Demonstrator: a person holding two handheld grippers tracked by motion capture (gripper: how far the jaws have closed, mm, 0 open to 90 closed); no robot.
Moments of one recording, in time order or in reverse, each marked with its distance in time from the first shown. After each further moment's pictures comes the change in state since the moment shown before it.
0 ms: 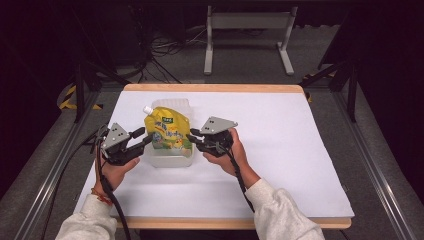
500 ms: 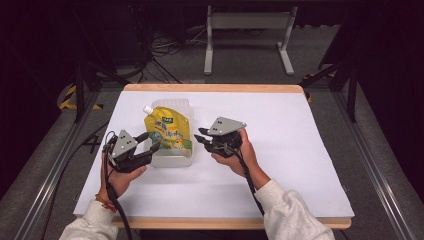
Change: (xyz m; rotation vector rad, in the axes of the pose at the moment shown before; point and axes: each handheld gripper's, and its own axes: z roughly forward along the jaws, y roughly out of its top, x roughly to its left) left arm -0.025 -0.003 -0.002 0.017 0.014 0.035; right arm -0.005 -0.001 -0.023 0.033 -0.047 -0.044
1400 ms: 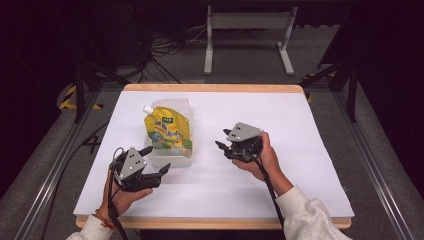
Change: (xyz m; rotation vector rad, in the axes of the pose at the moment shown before) left arm -0.044 -0.011 -0.016 0.025 -0.068 0.077; right arm -0.015 -0.027 -0.039 0.126 -0.113 -0.062
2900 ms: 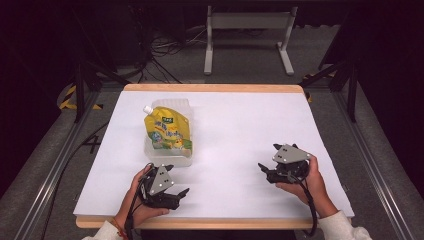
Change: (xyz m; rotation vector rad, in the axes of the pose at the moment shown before) left arm -0.049 -0.019 0.032 0.170 -0.151 0.125; right arm -0.023 -0.102 -0.076 0.134 -0.136 0.032
